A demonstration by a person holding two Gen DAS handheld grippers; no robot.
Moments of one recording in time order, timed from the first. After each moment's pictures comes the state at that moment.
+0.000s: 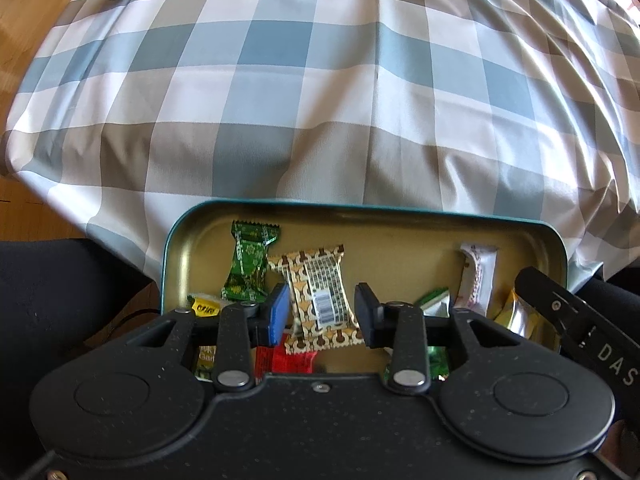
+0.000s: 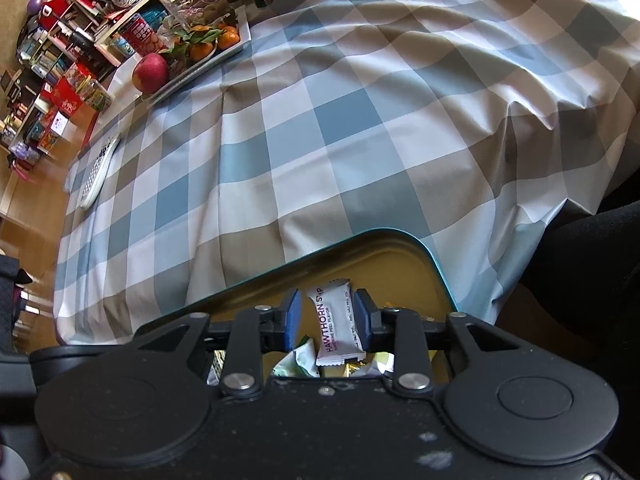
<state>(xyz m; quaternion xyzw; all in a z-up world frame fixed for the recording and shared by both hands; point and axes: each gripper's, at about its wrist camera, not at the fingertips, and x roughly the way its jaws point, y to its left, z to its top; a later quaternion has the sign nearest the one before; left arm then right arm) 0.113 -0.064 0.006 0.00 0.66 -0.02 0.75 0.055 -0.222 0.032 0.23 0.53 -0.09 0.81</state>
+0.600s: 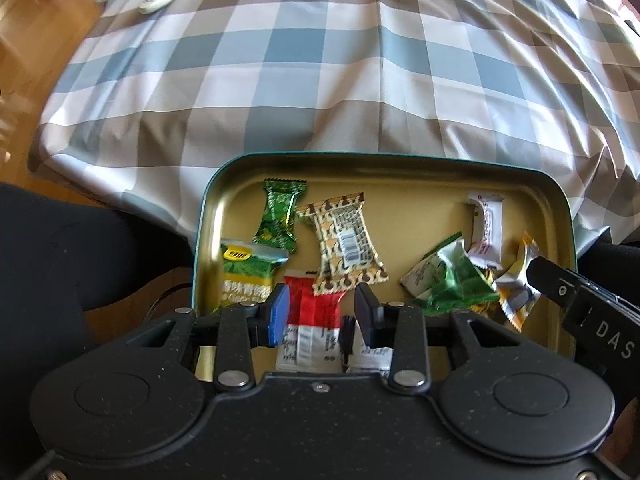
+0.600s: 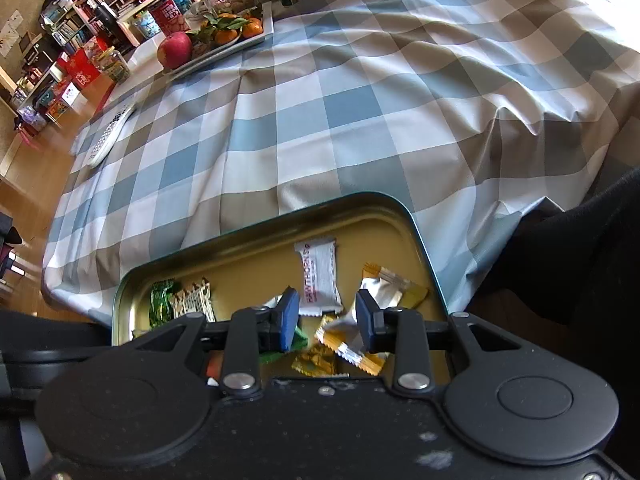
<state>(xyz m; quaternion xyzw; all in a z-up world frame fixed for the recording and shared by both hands) 0.052 -0.055 0.022 0.03 0.61 -0.01 0.79 0.007 -0.211 0.039 0.17 0.52 -0.07 0.83</state>
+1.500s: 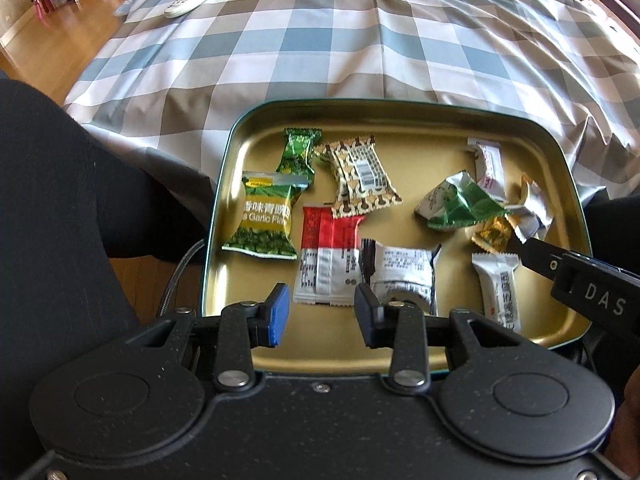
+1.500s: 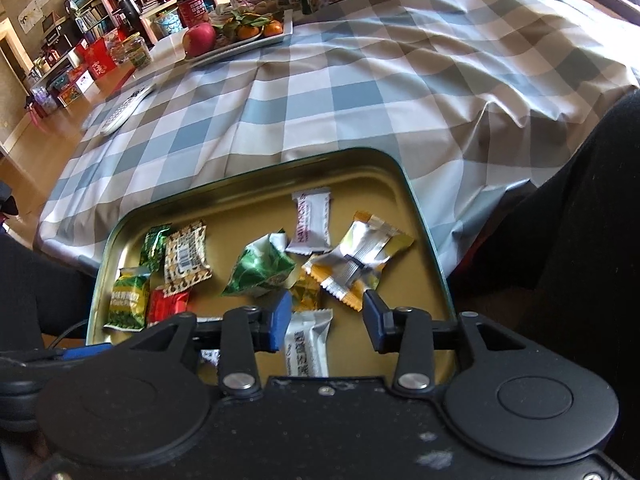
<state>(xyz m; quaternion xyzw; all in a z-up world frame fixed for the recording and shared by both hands) -0.022 -0.039 0.007 0.03 0.56 -0.02 0.83 -0.055 -0.191 0.025 0.12 0.49 -0.06 0.86</state>
